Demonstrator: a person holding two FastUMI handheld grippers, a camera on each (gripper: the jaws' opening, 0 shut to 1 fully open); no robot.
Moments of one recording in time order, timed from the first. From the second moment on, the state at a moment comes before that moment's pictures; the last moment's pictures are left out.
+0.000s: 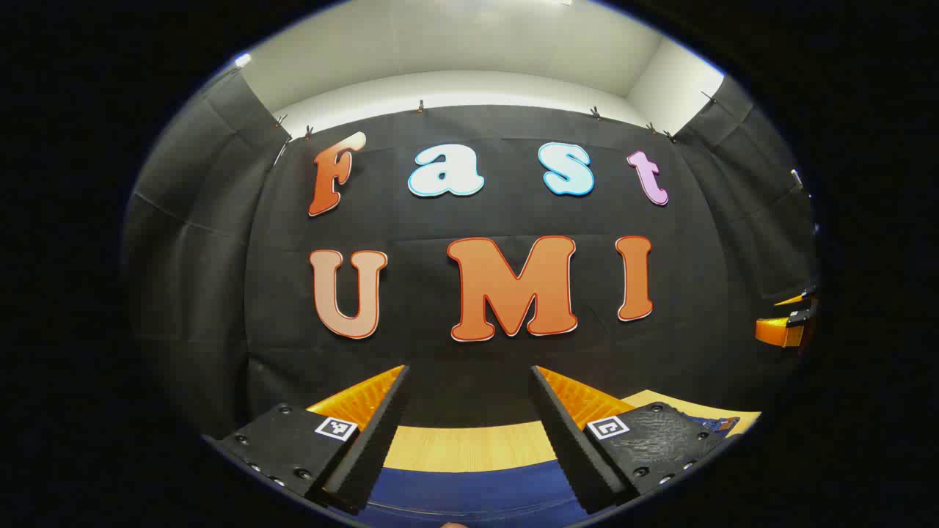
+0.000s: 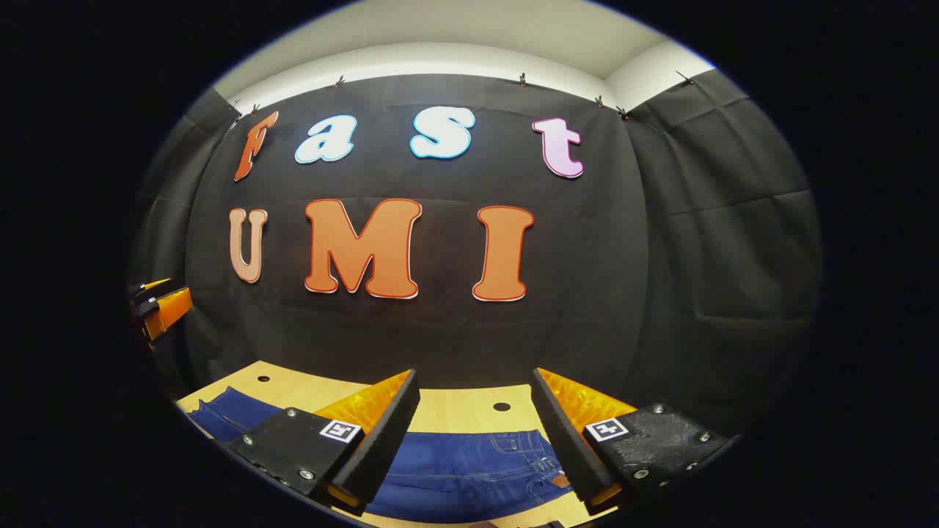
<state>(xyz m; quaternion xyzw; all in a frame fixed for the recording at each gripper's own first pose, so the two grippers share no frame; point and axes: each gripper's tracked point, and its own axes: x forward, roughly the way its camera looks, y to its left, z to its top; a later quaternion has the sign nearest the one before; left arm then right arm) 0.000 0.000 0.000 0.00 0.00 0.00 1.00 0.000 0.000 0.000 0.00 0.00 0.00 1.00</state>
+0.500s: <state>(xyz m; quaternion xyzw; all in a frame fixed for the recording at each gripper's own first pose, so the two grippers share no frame) -0.002 -0.006 0.001 0.02 0.01 0.02 1.00 0.000 -0.047 -0.022 0.02 0.02 -0.02 1.00</state>
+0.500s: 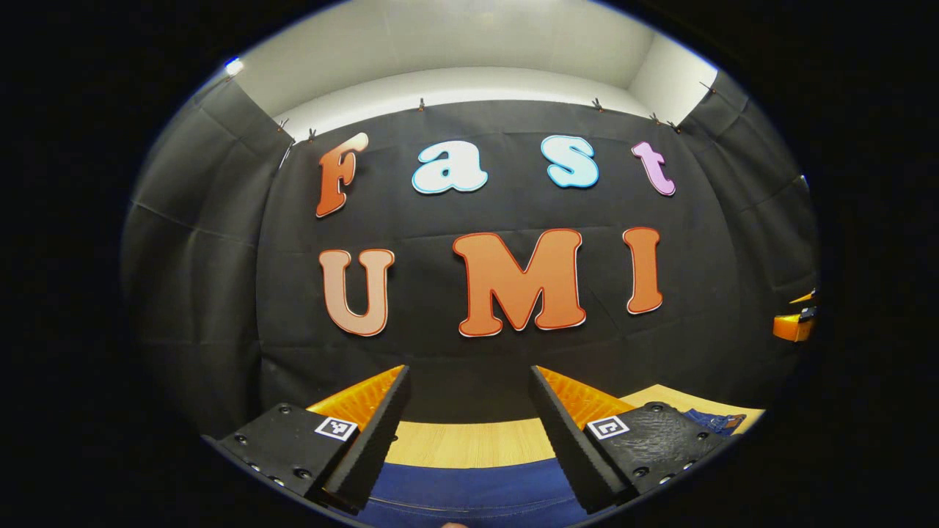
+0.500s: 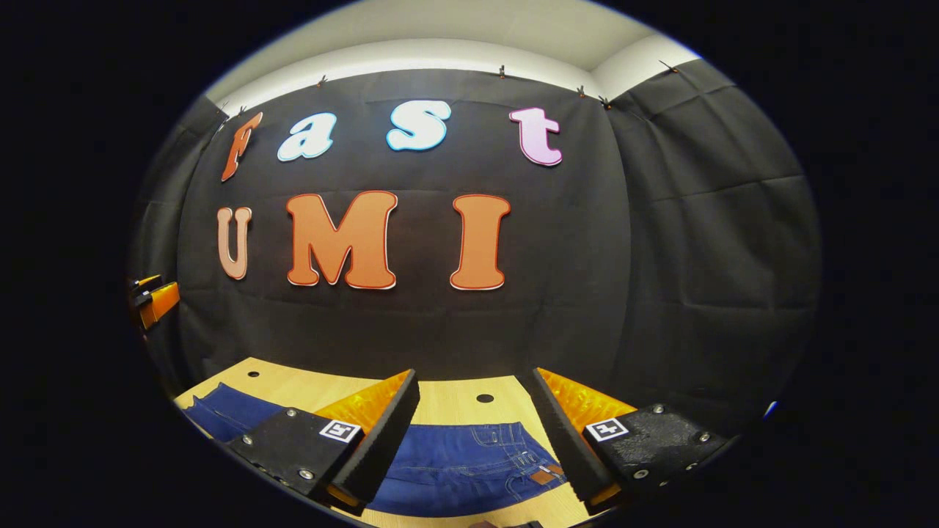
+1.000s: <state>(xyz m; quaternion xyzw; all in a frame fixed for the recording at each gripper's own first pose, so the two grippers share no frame) -0.020 -0.008 -0.014 0.03 0.03 0.04 1.00 0.003 -0.054 -0.040 0.01 0.03 -0.01 1.00</state>
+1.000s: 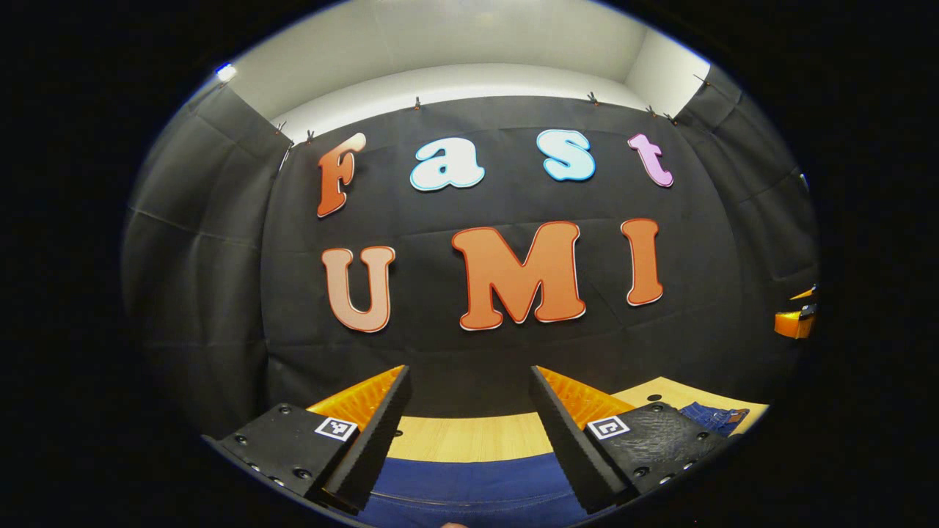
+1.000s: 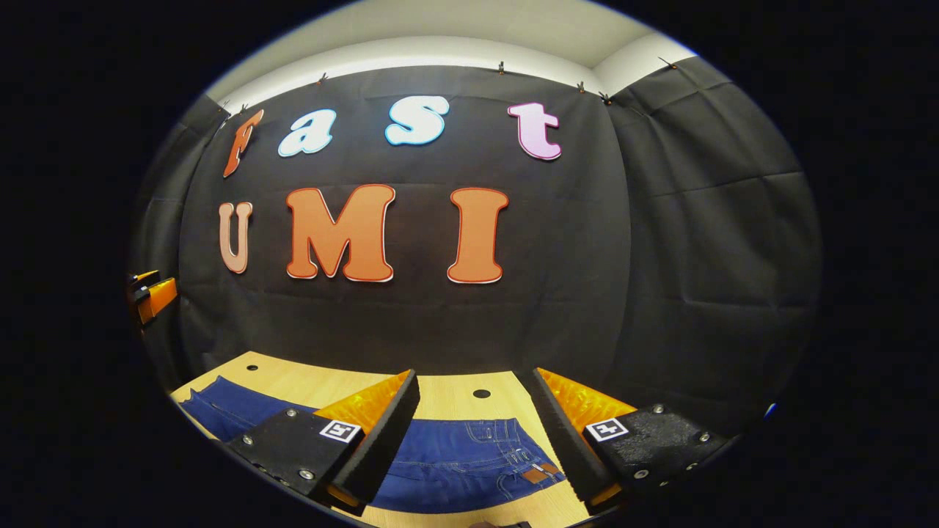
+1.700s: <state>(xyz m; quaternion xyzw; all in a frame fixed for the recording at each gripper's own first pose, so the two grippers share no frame) -0.064 0.078 -0.087 -0.01 0.15 0.14 0.98 0.031 -0.069 -0.064 0.03 0.06 0.01 1.00</state>
